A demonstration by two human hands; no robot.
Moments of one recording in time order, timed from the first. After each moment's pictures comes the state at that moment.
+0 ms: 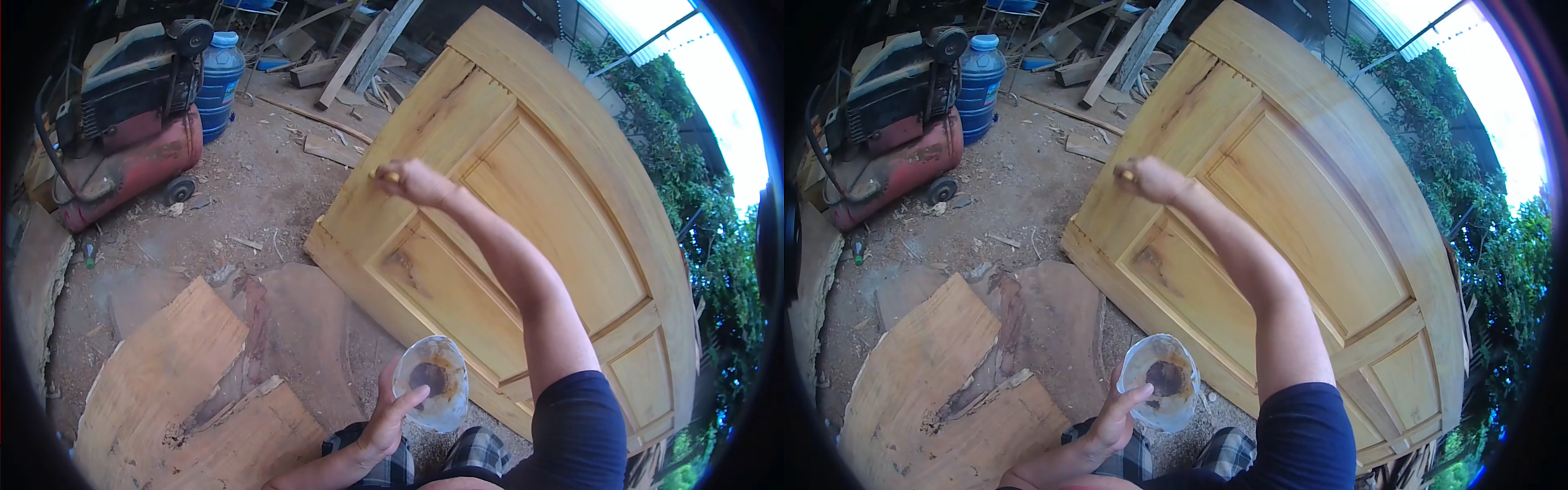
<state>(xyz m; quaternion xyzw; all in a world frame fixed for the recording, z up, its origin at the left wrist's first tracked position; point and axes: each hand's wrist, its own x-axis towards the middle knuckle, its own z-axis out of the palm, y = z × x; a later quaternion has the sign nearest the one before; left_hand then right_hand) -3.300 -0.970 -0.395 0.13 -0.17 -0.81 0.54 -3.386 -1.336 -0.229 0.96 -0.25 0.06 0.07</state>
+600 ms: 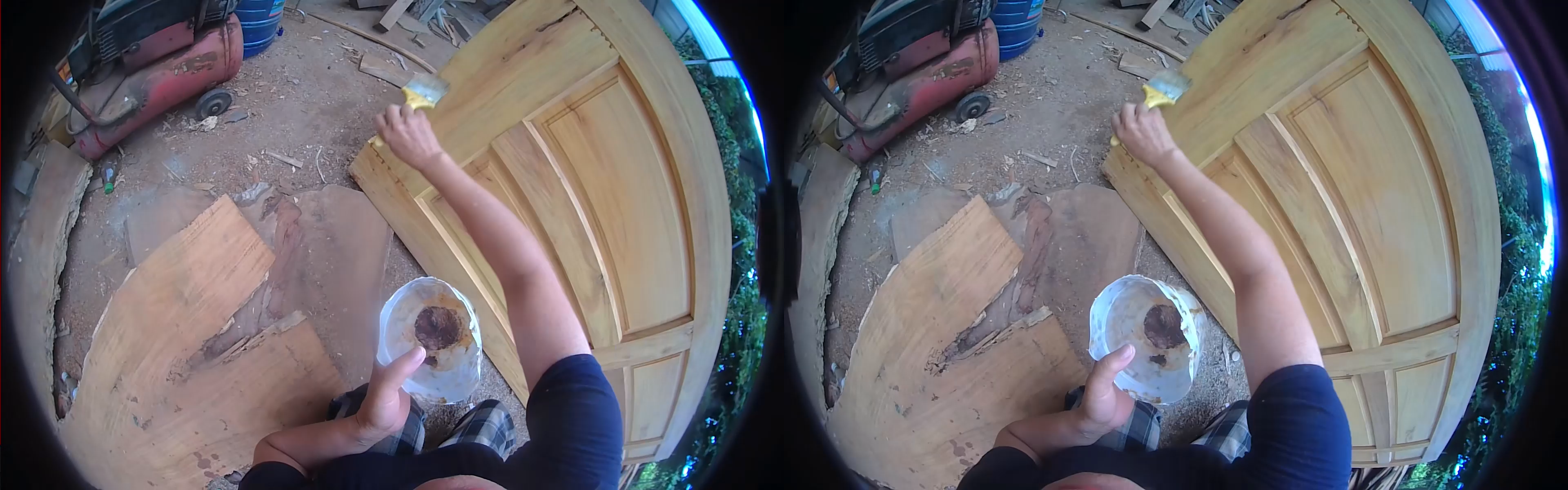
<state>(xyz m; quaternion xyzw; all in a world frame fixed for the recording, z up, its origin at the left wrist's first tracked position) -3.269 -0.965 -0.398 0.14 0.01 -0.80 0.58 -3.313 -1.357 -0.388 0.86 -0.22 0.07 0.46</state>
